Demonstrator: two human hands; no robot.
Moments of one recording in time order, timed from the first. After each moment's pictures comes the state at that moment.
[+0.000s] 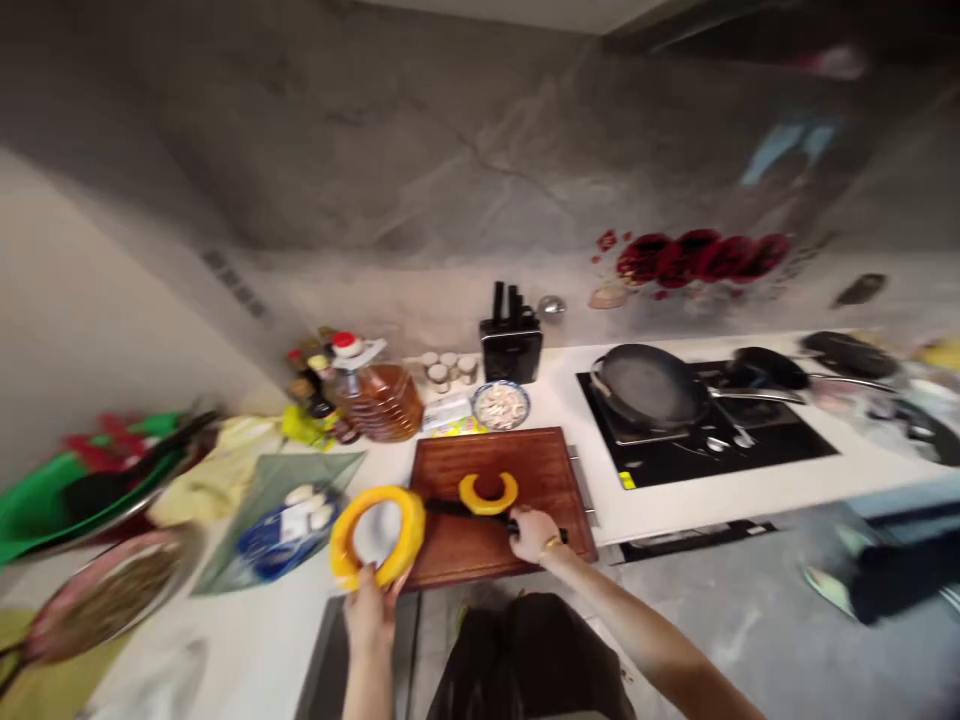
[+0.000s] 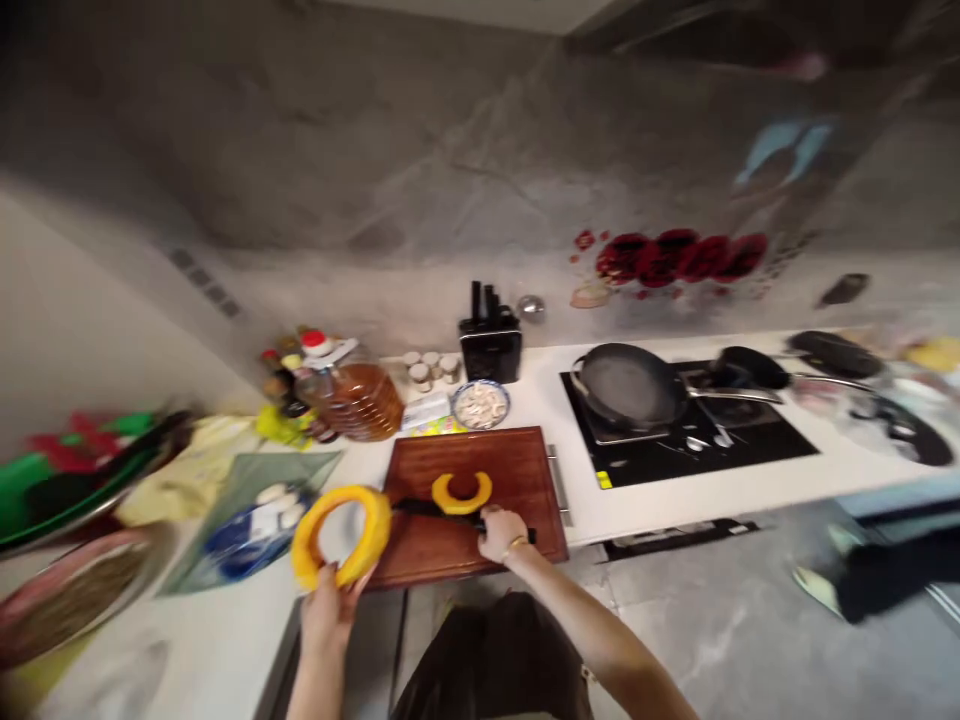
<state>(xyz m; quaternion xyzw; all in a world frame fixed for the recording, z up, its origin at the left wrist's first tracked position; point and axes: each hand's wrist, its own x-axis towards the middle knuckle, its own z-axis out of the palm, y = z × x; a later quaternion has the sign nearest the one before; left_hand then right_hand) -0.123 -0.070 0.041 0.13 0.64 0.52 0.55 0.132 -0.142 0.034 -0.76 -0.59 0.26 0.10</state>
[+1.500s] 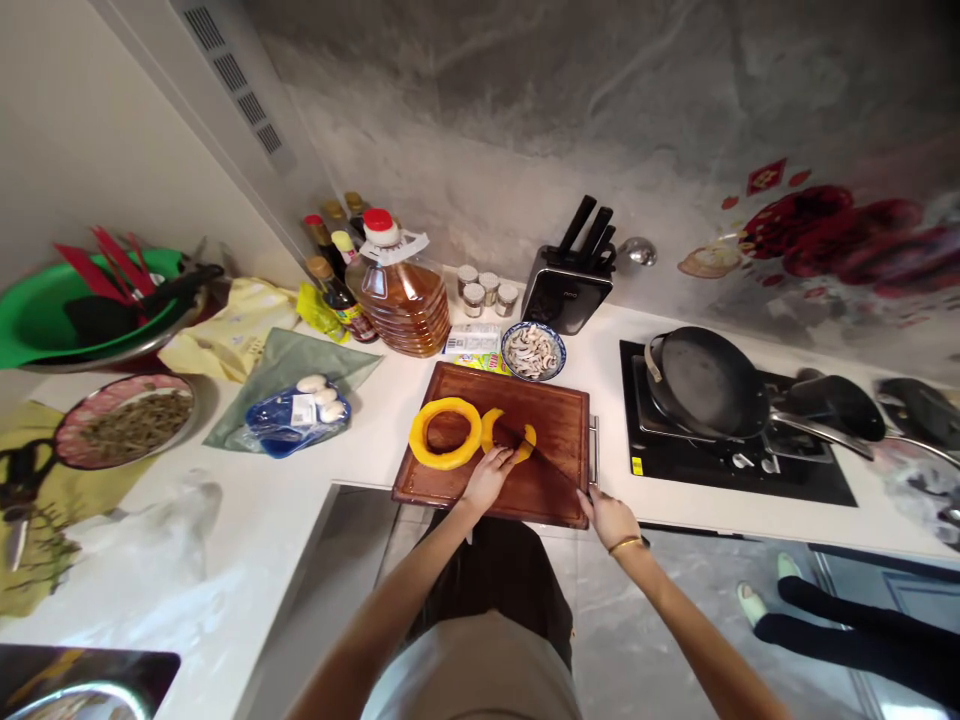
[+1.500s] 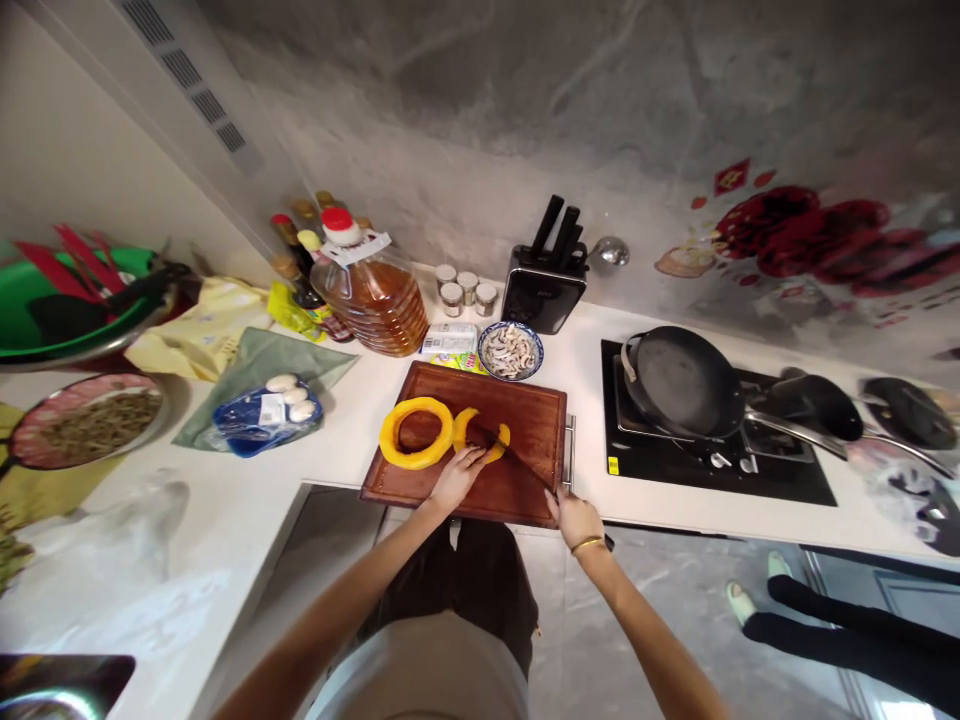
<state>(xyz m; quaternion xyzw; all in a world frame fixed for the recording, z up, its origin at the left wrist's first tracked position) 0.007 -0.072 -0.059 0.92 0.32 0.16 0.16 0.223 -0.200 0.049 -0.80 -0.55 0.20 -0.16</state>
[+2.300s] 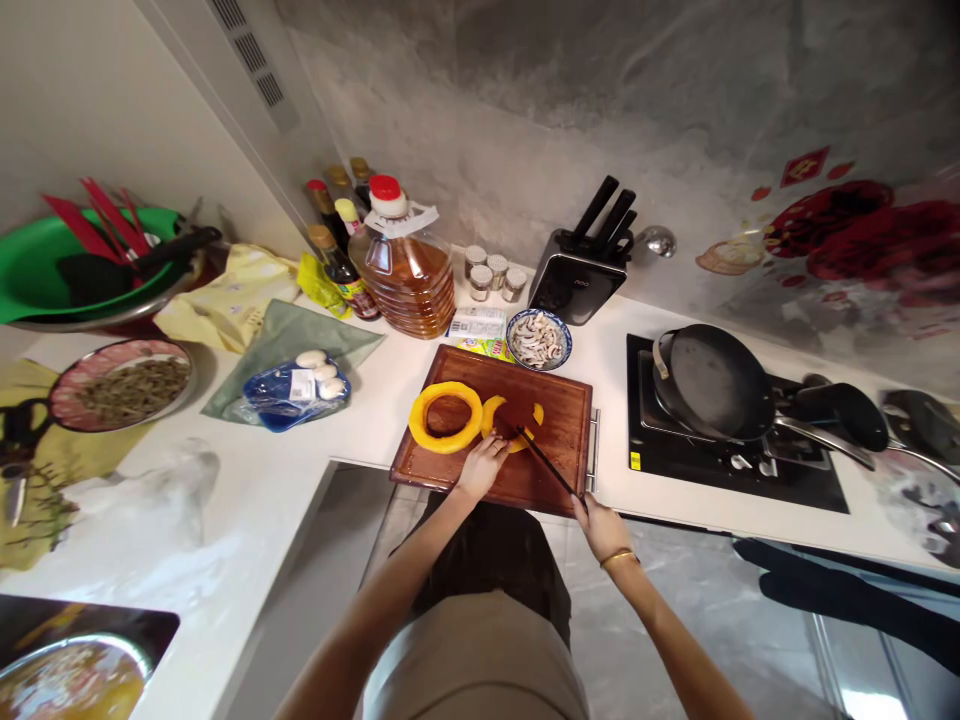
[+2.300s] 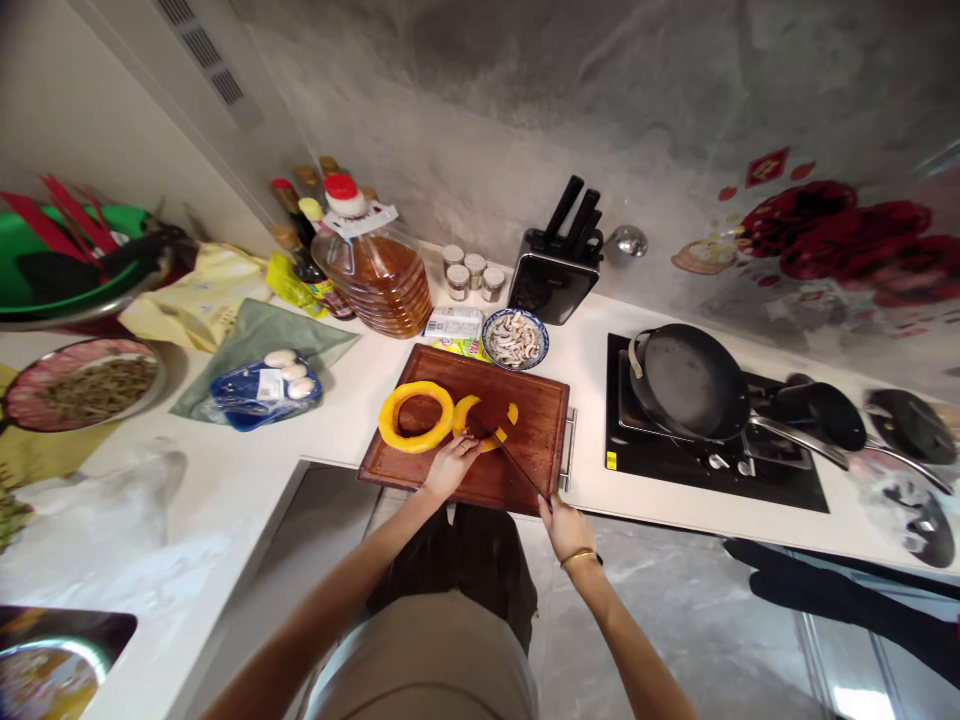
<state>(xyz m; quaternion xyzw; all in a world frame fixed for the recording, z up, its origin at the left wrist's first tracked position) 0.000 -0.073 -0.049 0.91 0.33 0.18 0.16 0.209 -0.220 0.055 -0.80 -0.52 0.24 -0.14</state>
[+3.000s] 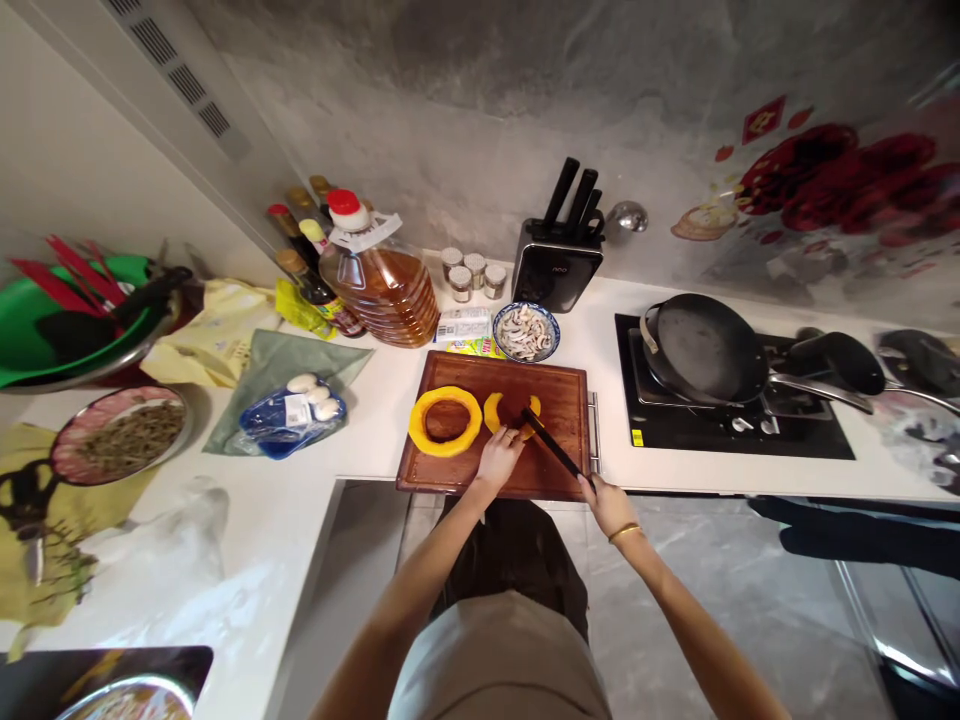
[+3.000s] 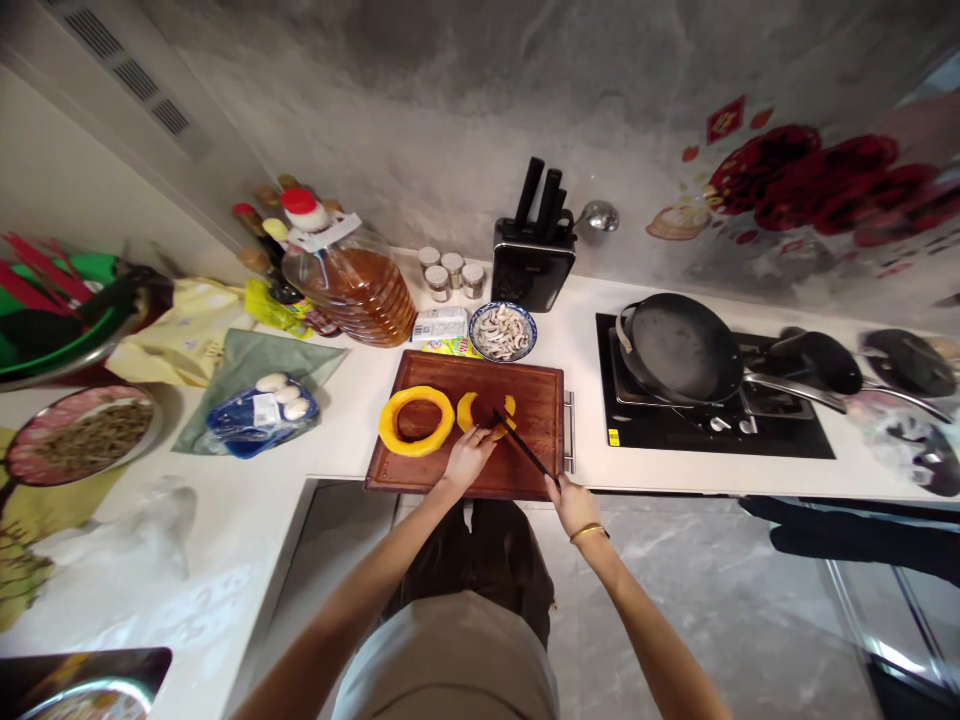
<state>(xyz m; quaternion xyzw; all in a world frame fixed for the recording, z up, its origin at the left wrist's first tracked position) 0.029 -0.069 -0.035 0.92 0.33 0.16 0.15 0.207 -0.220 0.050 -0.83 -0.50 0.23 -0.07</state>
